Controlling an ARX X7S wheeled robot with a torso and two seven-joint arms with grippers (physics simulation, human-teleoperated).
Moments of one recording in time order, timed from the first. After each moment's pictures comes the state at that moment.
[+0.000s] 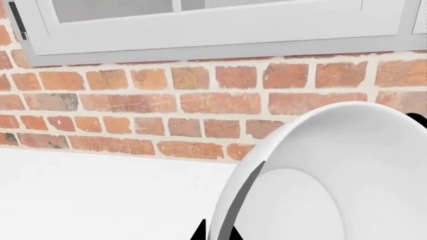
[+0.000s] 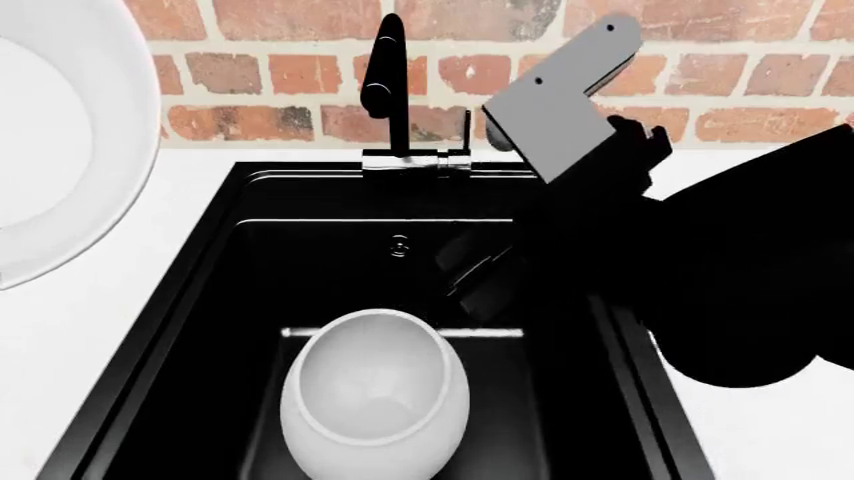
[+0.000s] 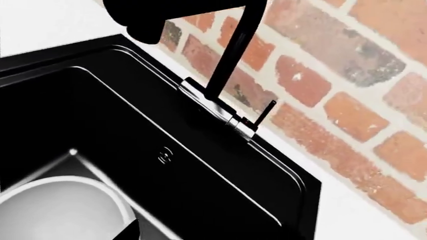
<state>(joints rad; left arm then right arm) -2.32 -1.34 1.04 0.33 -2.73 -1.09 -1.56 1.72 0.69 -1.17 -0.36 1.93 0.99 0.94</state>
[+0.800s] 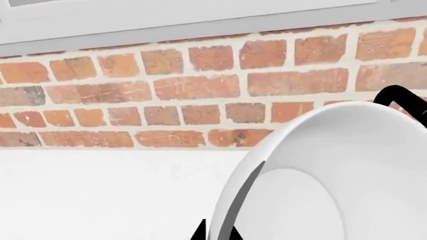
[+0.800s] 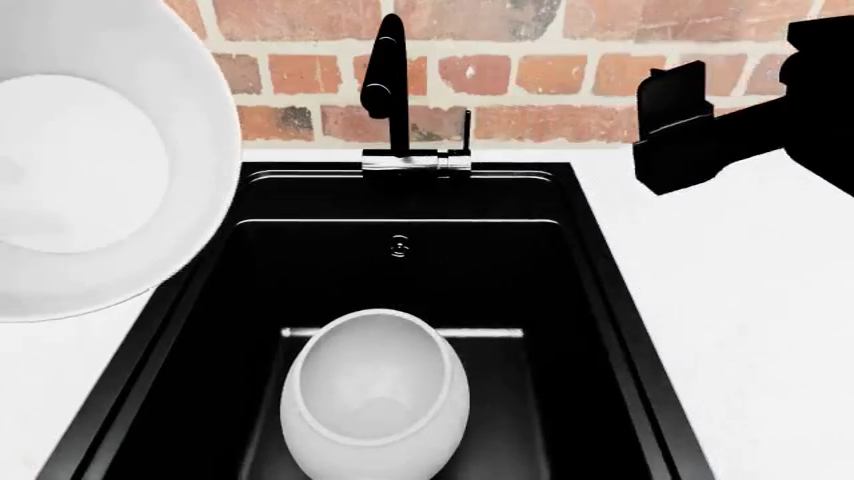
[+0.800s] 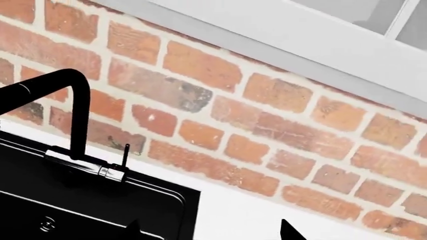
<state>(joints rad) -2.18 -1.31 1.05 0.42 -2.62 -0.99 -1.46 1.93 1.00 -1.04 -0.40 2.13 0.98 1.15</state>
